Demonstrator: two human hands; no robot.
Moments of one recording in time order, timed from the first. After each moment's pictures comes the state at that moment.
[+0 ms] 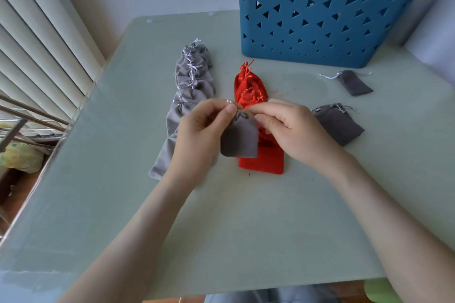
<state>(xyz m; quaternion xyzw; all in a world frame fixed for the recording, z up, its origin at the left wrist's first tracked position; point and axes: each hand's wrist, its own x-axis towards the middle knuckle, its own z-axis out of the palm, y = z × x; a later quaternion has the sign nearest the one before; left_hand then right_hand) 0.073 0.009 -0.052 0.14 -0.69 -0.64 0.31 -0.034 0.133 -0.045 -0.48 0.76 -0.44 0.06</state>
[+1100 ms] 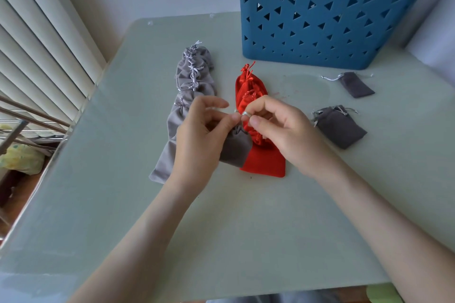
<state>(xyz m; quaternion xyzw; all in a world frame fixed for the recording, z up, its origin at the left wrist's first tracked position) 0.076 0.012 -0.051 0.18 -0.74 -0.54 0.34 -0.022 0.128 -0.045 -0.43 0.67 -0.58 0.18</state>
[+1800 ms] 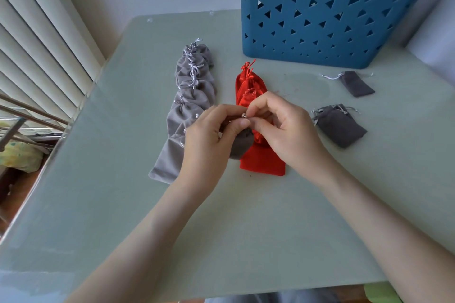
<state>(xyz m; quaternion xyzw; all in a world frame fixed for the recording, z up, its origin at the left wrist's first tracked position) 0.078 0.016 -0.058 0.14 -0.81 -0.45 0.34 -0.021 0.124 -0.052 -0.45 0.70 -0.56 0.06</state>
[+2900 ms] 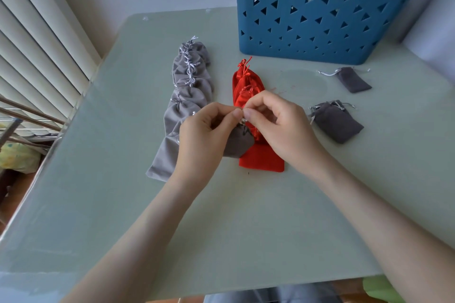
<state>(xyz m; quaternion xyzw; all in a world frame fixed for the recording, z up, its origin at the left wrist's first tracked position) 0.074 0.015 -0.056 0.20 -0.75 -0.54 0.31 -0.021 0.122 -0.052 -0.41 0.74 -0.53 0.04</state>
